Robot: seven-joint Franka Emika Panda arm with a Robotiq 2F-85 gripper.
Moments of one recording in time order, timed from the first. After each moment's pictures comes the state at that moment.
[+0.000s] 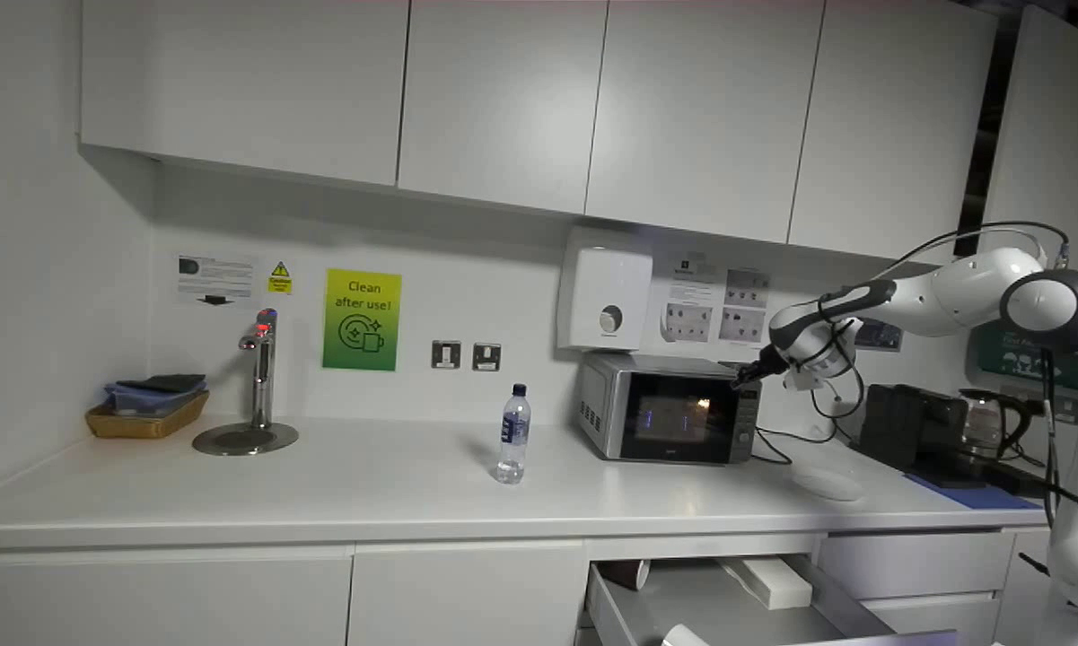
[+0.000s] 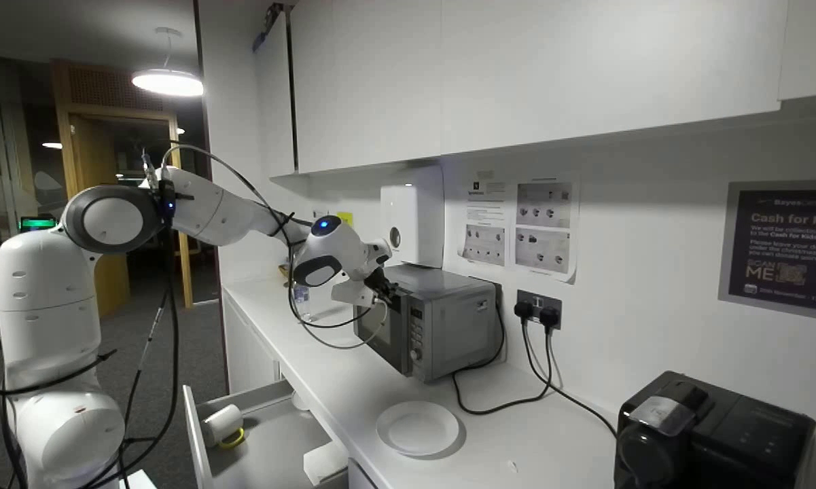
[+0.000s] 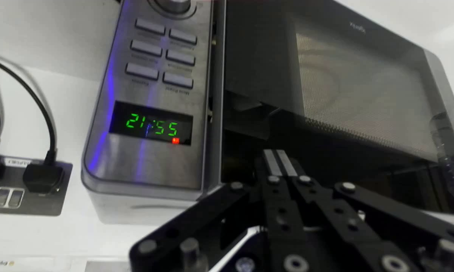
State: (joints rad) arm 0.06 0.00 -0.21 -2.11 0.63 2.88 -0.78
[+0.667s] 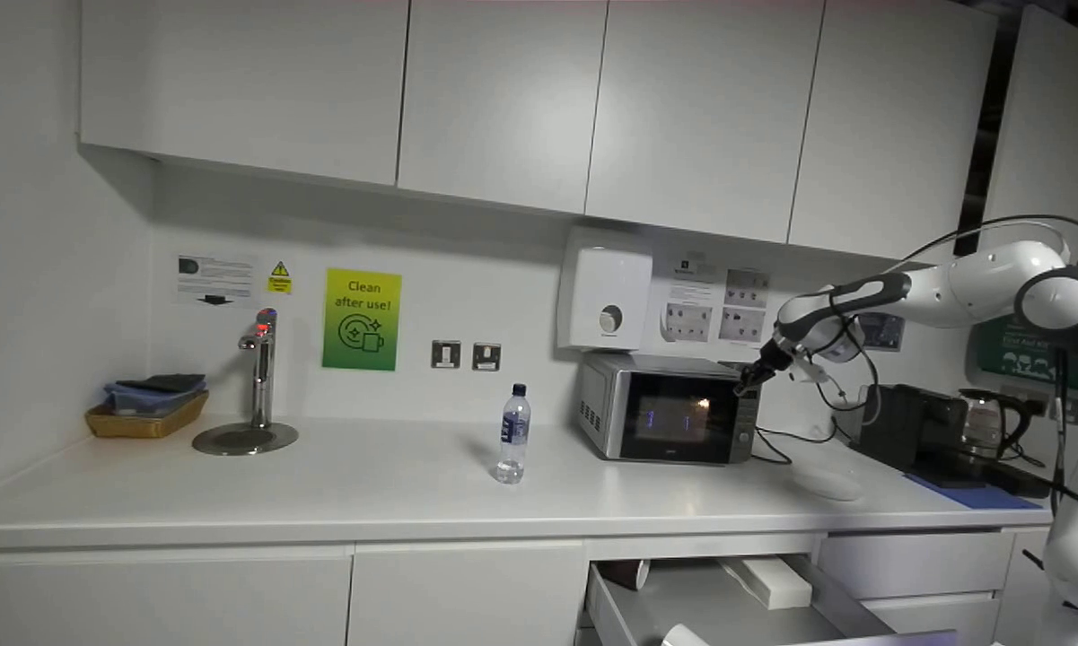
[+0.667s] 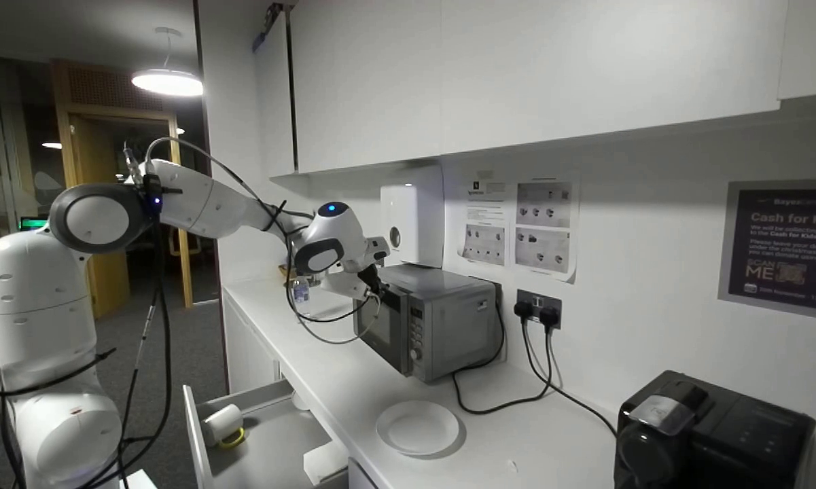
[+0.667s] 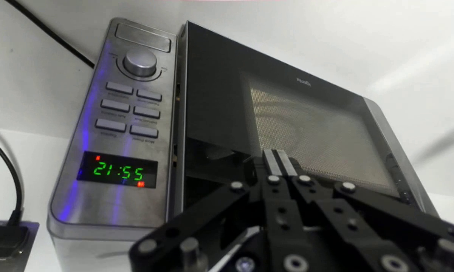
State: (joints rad) arm 0.01 -0.05 -0.19 -2.08 0.42 2.60 -0.58
